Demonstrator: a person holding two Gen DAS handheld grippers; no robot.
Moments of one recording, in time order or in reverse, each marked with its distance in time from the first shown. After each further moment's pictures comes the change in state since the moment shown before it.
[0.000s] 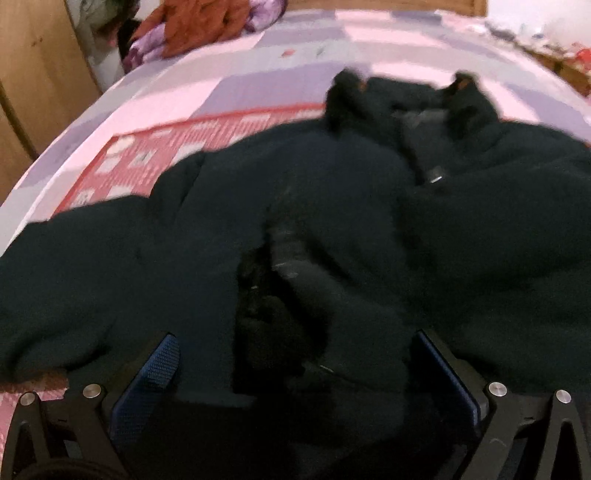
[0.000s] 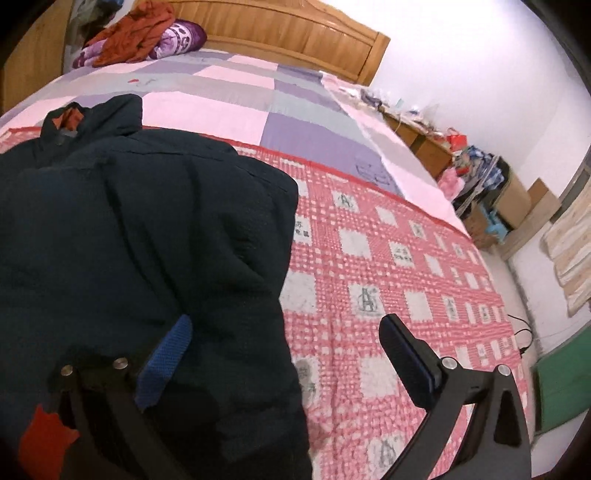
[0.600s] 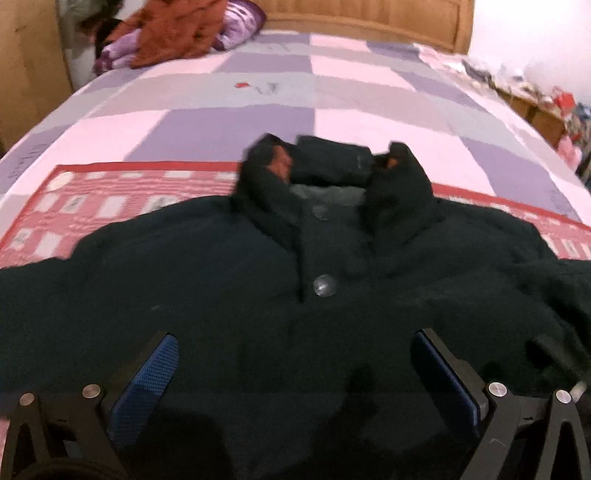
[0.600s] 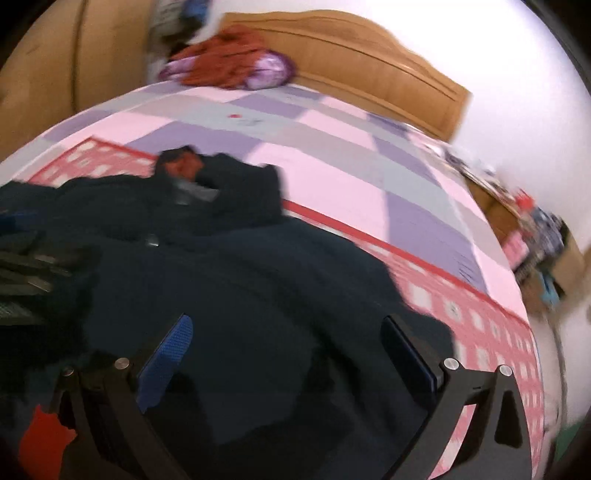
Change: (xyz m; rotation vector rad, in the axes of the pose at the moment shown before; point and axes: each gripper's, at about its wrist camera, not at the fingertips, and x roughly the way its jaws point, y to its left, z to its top) left arm 0.015 -0.064 0.080 -0.073 -0.010 -0.116; right arm -0.051 0.120 0.090 -0.197 -0.143 0.278
